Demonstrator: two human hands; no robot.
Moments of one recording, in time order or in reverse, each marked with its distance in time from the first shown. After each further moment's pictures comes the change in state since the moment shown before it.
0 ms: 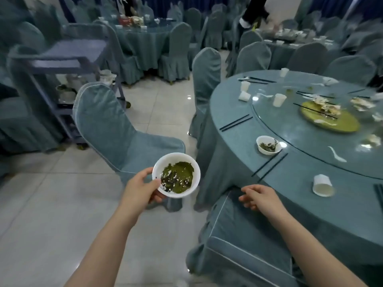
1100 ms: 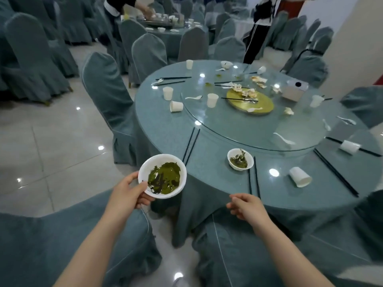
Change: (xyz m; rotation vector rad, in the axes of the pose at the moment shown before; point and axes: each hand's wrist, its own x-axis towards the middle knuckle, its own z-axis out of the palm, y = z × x) left_hand 0.402 0.079 0.065 0.127 -0.618 0.029; right_hand 0.177 -0.082 0.076 0.329 0.546 0.312
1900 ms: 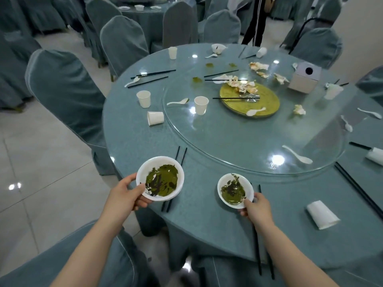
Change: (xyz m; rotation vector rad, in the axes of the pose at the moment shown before) left_hand 0.213 0.057 0.102 0.139 -0.066 -0.057; right_hand 0.236 -0.021 -0.038 0.073 0.270 0.150
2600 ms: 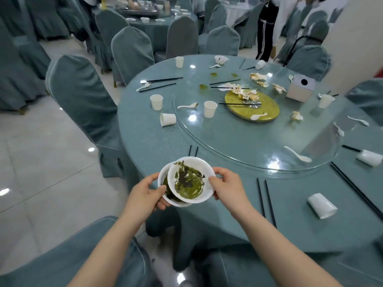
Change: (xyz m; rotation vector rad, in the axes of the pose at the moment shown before) left_hand -0.042 -0.006 -0.028 0.046 -0.151 0.152; right_hand -0.142 -0.104 0.077 -0.014 -0.244 -0.400
